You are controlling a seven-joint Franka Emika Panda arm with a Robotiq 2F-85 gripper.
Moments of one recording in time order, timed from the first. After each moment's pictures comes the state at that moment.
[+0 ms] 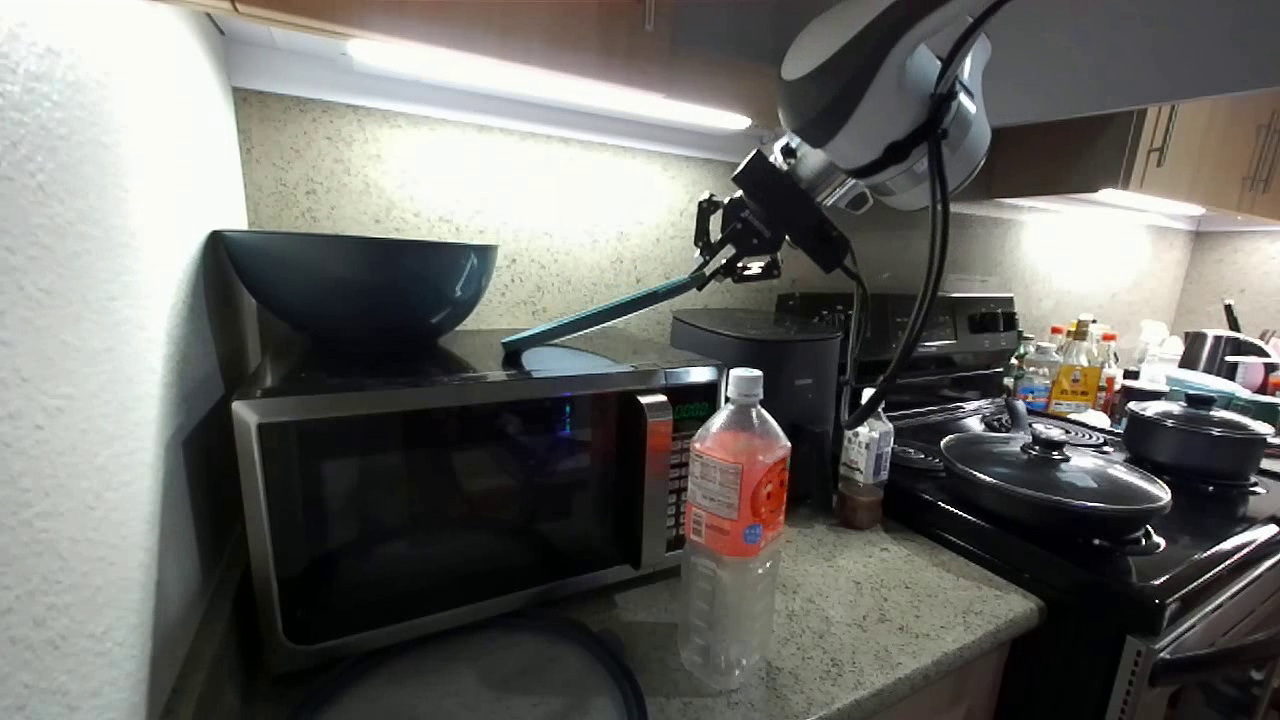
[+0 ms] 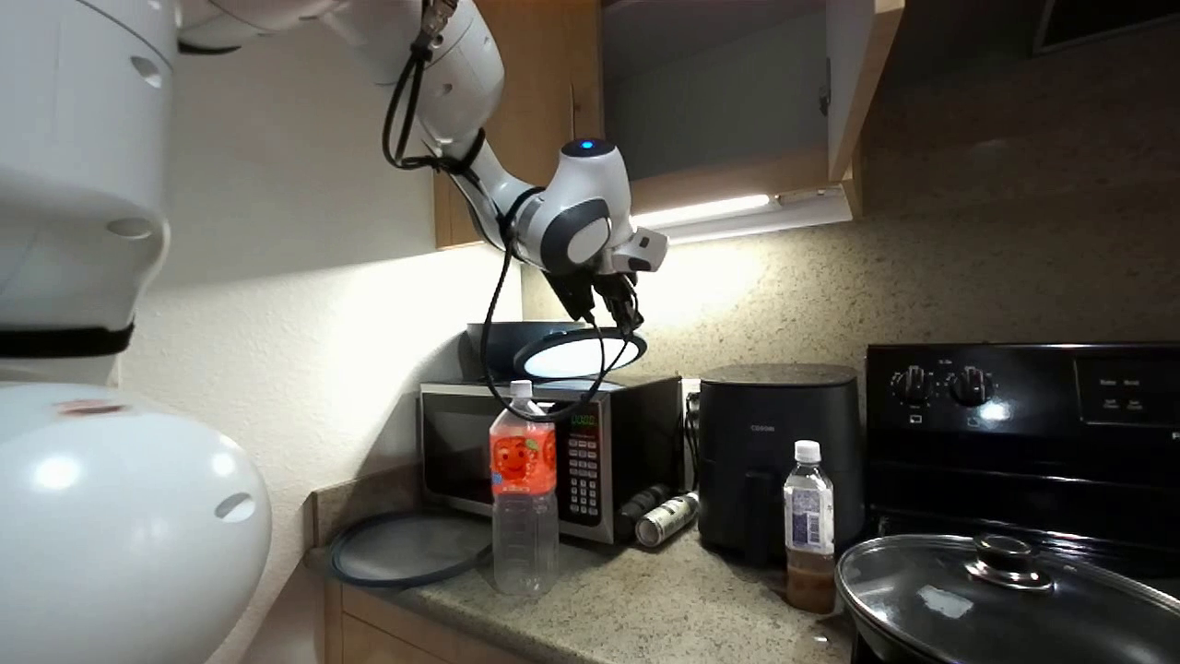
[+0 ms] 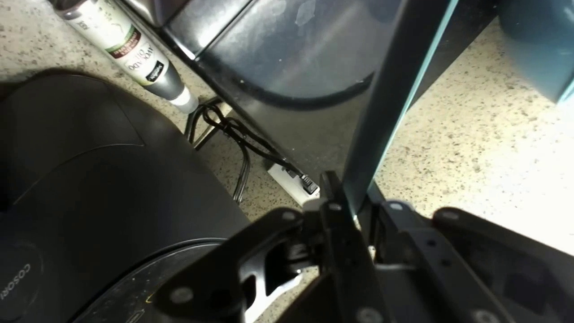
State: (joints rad) arm 0.12 0.05 0.01 -2.00 0.49 2.85 0.42
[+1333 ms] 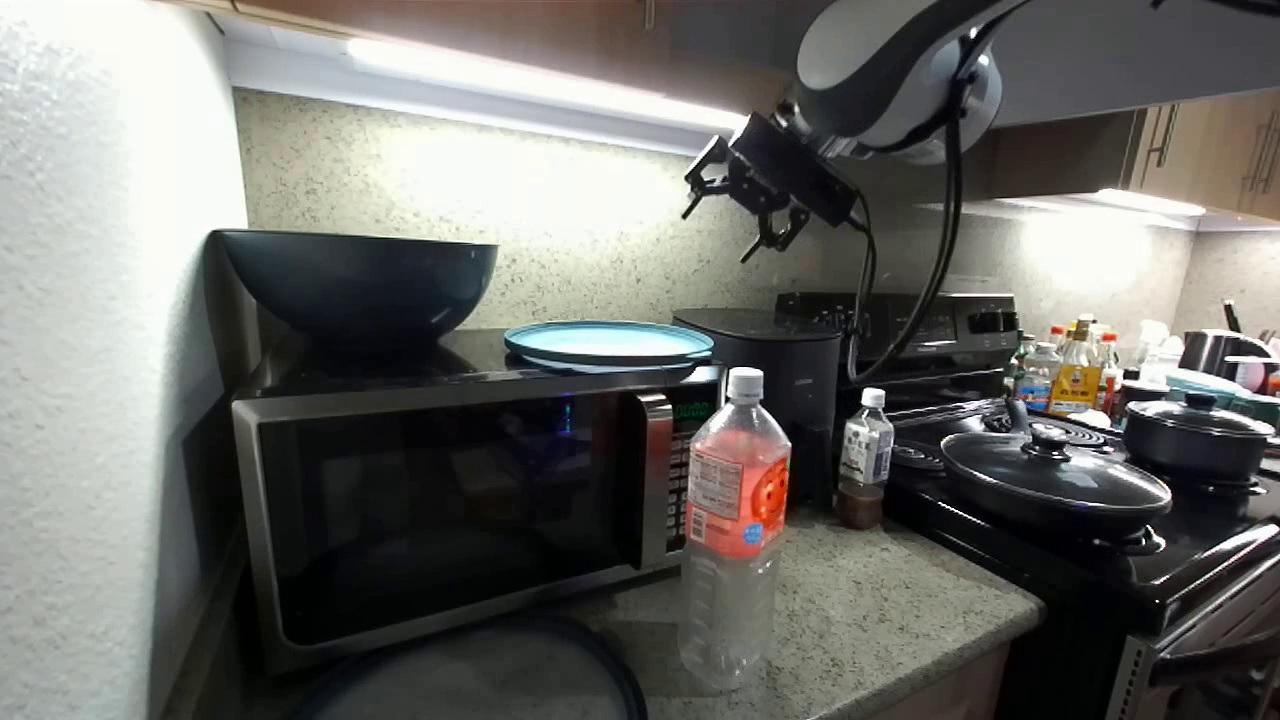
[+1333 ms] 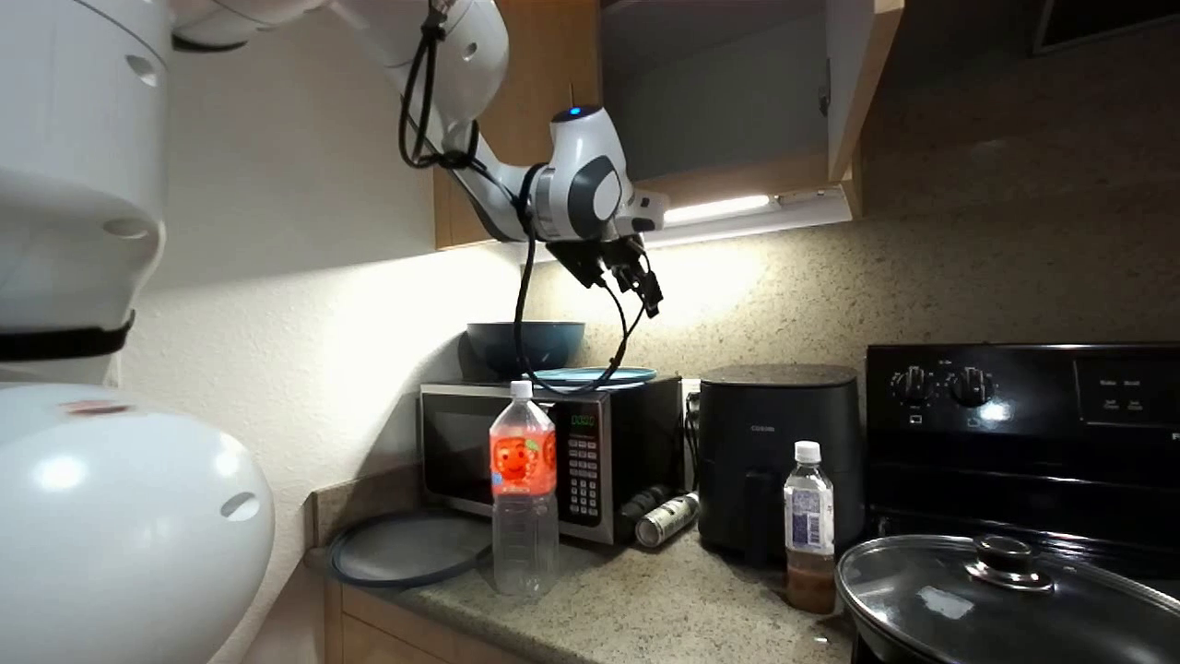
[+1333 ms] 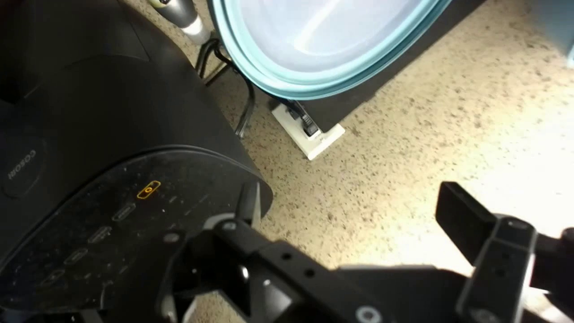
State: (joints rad) arm 0.13 0.02 -0.05 -1.92 0.12 2.79 0.67
